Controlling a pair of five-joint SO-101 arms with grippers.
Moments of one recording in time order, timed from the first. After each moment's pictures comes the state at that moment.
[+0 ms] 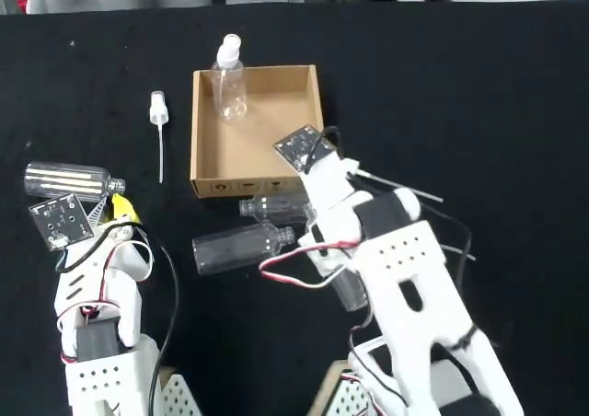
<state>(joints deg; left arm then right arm) -16.2 -104.0 96.0 38.5 10.0 -21.2 -38.0 41.8 81.7 14.5</state>
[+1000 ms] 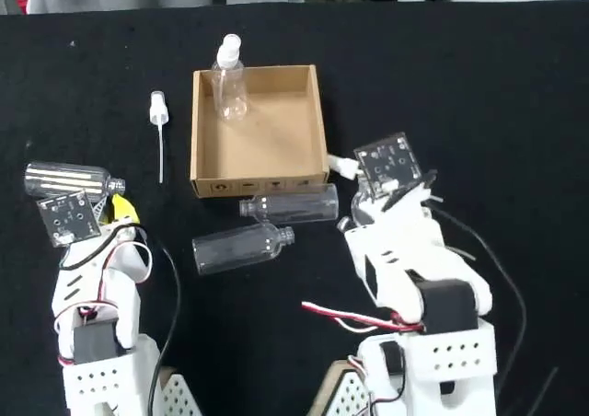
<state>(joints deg) -16.2 -104.0 91.2 43.8 4.2 -6.4 -70.0 54.0 75.9 14.4</state>
